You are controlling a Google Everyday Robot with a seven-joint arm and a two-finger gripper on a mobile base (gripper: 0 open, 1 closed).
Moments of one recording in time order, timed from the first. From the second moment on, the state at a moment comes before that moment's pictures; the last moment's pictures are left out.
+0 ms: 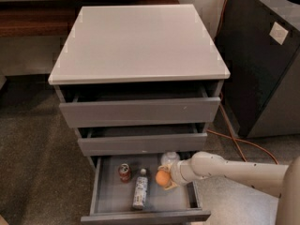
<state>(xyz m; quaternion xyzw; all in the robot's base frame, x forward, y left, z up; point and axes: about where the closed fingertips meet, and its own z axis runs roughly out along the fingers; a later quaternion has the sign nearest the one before) 0.534 -0.088 0.361 -0.76 0.57 0.08 0.30</state>
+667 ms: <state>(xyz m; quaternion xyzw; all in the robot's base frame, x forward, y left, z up) 0.512 -0.072 0.460 -0.79 0.52 0.02 0.31</state>
